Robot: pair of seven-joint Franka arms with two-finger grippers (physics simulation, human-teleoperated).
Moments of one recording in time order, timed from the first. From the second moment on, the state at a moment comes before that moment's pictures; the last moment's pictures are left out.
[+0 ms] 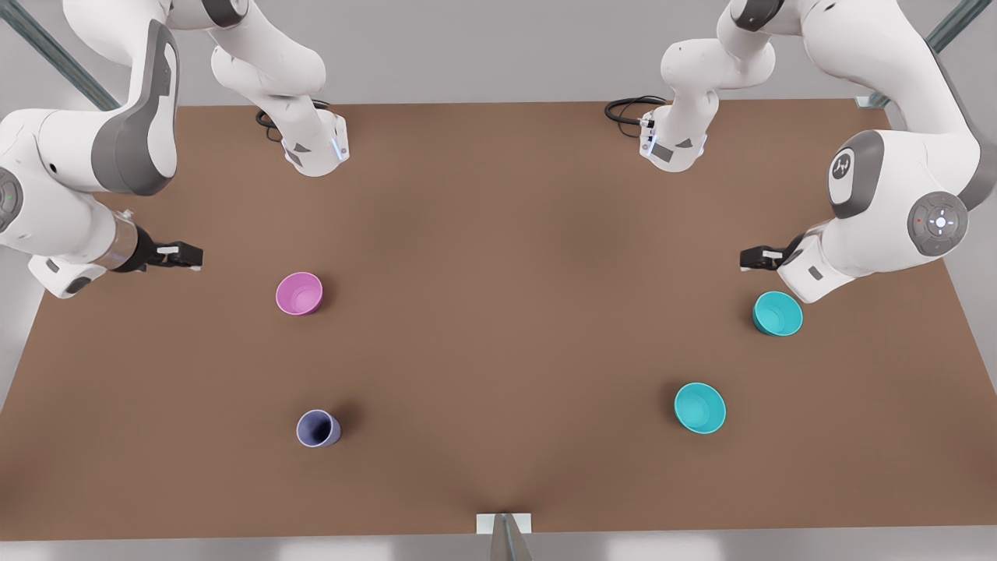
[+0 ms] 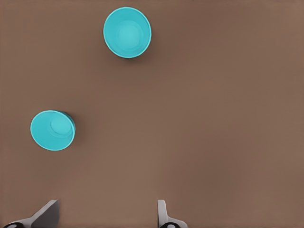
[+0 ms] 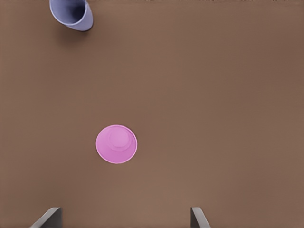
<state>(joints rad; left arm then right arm) 0.01 0.23 -0.08 -1.39 -0.03 1.36 0.03 -0.10 0.17 0.09 -1.39 -0.08 1.37 -0.06</state>
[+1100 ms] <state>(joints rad) 0.02 0.28 -0.08 -1.26 -0.01 1.31 0.02 -0.22 0.28 0.10 -2.24 0.07 2.19 -0.04</state>
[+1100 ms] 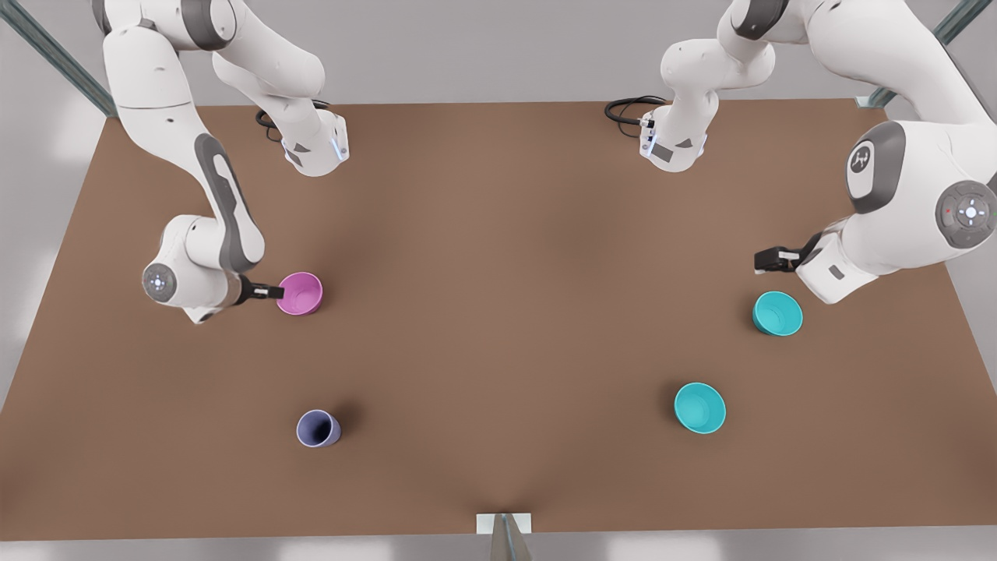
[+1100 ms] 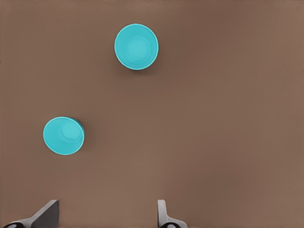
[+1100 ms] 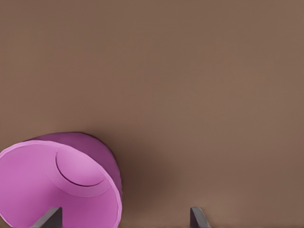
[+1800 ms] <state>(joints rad) 0.02 0.31 -0.07 -1.26 -0.01 1.20 0.00 -0.21 0.34 0.12 -2.29 0.19 2.36 -0.10</state>
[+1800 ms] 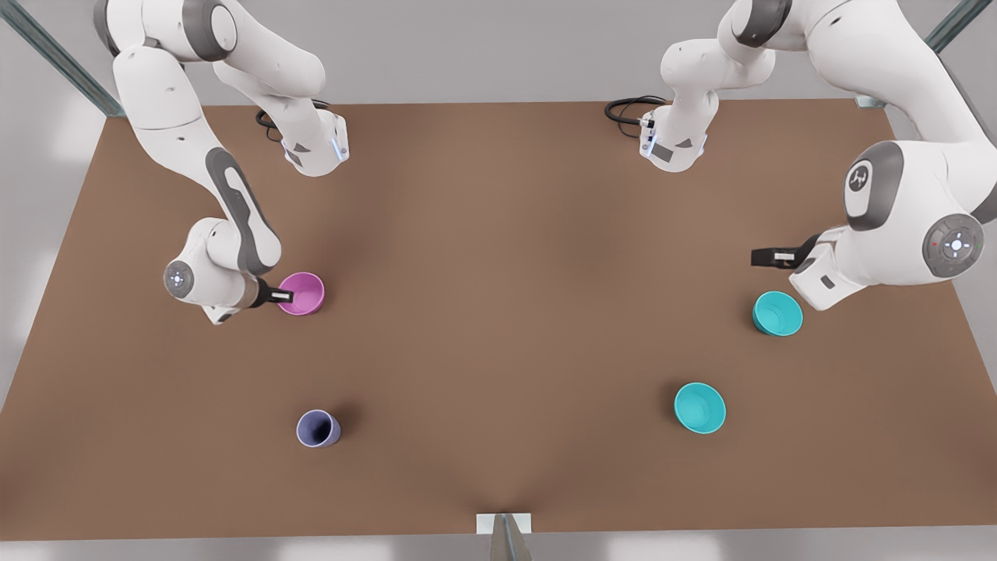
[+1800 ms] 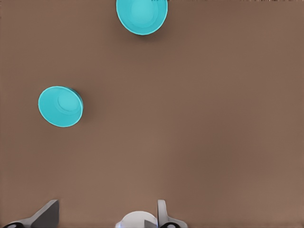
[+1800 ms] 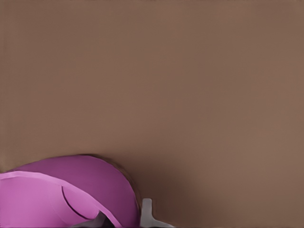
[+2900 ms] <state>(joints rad) 0.26 0.58 0.25 -1.76 -0.24 1.97 0.34 0.48 1.01 0.28 -1.15 0.00 2.29 0.56</state>
